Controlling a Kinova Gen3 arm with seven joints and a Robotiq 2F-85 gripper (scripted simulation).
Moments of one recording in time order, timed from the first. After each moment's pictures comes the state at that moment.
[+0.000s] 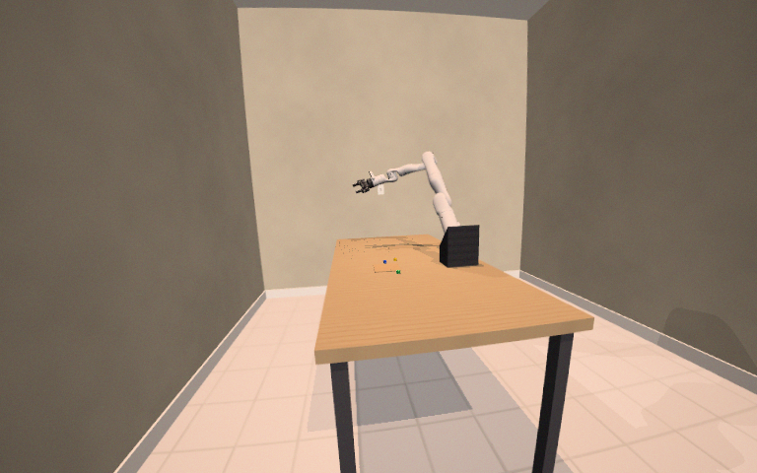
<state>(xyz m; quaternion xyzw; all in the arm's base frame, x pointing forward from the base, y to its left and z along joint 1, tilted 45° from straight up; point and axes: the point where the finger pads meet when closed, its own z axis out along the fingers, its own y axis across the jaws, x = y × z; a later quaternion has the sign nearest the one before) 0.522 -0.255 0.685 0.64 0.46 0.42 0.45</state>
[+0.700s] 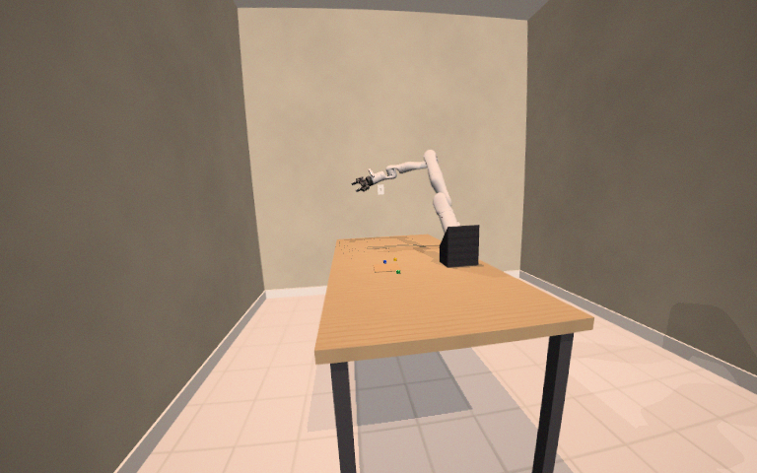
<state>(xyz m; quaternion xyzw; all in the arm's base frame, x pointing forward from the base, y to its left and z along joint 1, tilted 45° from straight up) 0.527 -0.214 0.657 0.65 0.49 0.39 0.44</state>
